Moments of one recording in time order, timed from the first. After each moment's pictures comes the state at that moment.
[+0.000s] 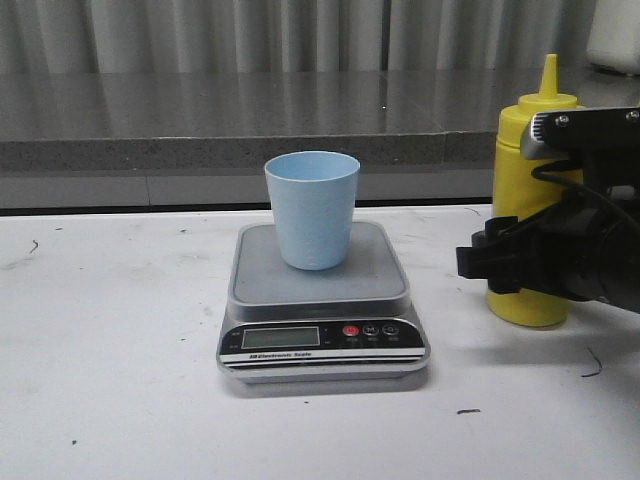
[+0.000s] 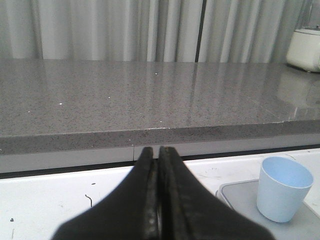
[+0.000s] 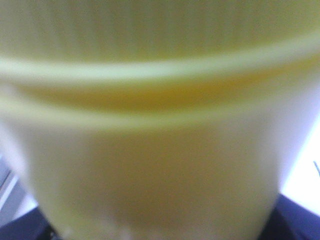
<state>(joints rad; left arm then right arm) -0.23 0.35 -0.33 0.03 0.08 -0.11 0.44 1.87 -0.45 0.40 -1.09 -0.07</state>
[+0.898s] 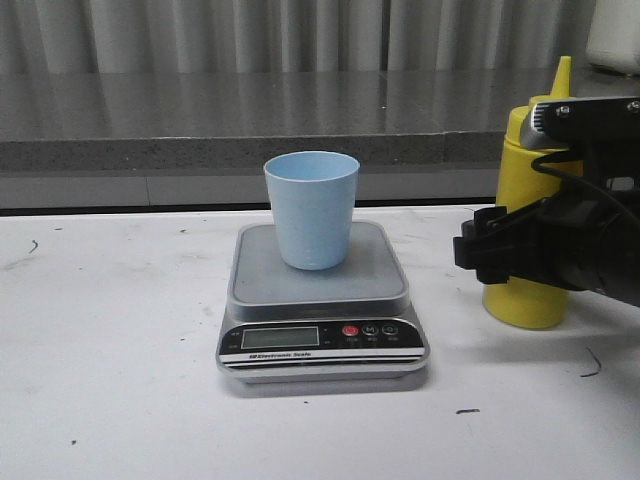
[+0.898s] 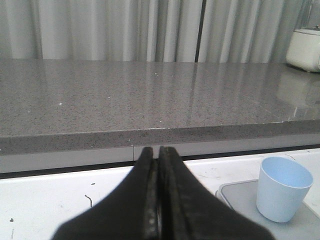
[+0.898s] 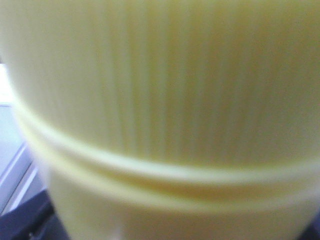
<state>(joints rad) -0.23 0.35 -0.33 0.03 0.08 -0.11 0.44 1.87 -0.45 0.39 -1.13 -0.07</state>
